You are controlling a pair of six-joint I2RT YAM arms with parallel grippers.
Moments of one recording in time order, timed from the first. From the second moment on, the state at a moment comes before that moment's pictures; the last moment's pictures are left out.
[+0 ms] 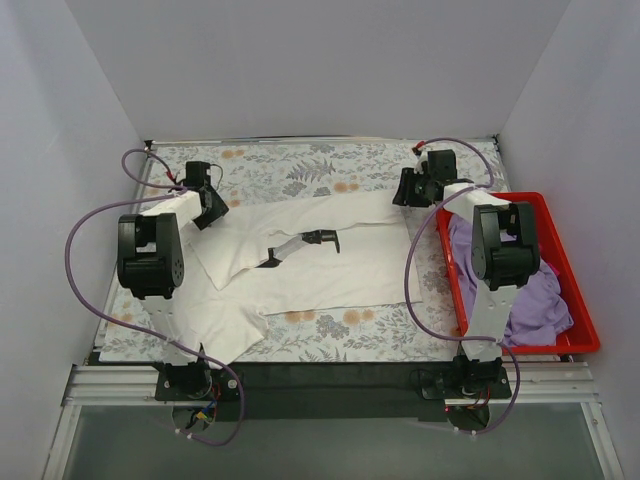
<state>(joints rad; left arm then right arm) 0.00 1.94 1.29 -0.32 -0.21 -0.62 0.13 2.00 1.35 -0.14 -0.29 0.17</state>
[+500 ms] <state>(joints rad) 0.05 2.01 1.35 -0.30 -0.23 -0.59 0.14 2.00 1.29 -0.15 -0.32 0.18</state>
